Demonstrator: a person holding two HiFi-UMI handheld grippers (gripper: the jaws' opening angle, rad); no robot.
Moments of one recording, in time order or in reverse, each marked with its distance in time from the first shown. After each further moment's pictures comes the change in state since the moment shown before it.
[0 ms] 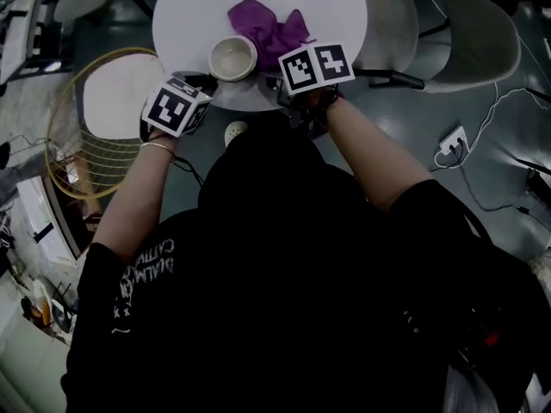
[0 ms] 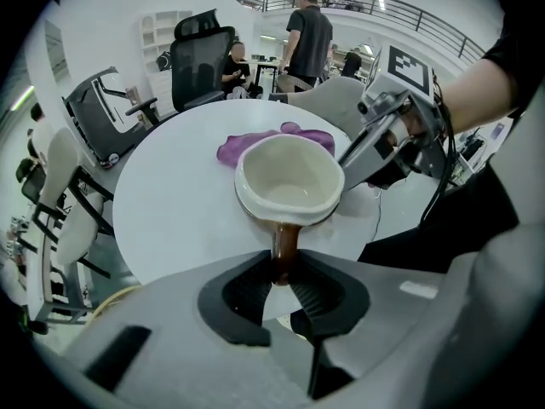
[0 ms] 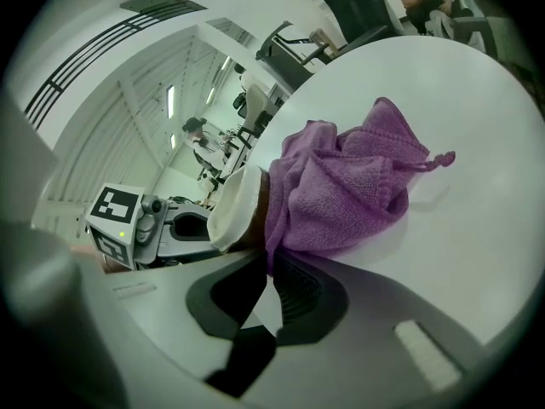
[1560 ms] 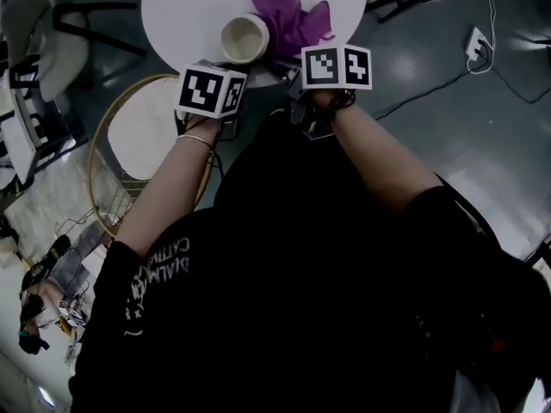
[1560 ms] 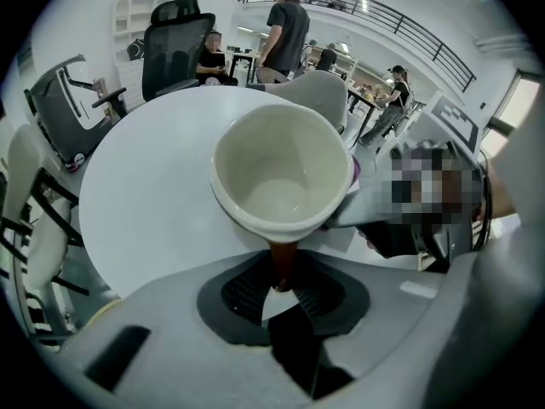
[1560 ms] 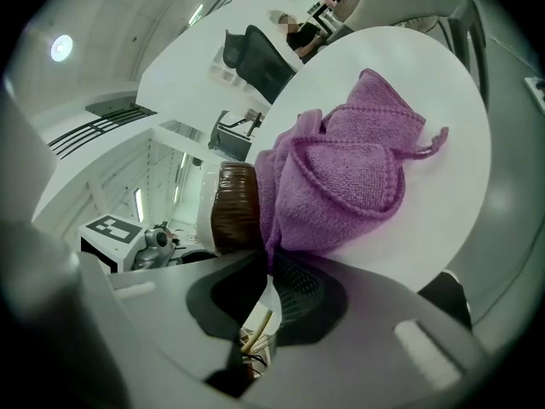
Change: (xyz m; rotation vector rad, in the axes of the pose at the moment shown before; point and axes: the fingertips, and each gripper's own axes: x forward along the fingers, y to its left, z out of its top) left arm 0.009 -0.001 -0.025 0.095 0.033 -0.163; right arm 0.043 0.034 -0.030 0.459 -0.567 -0.050
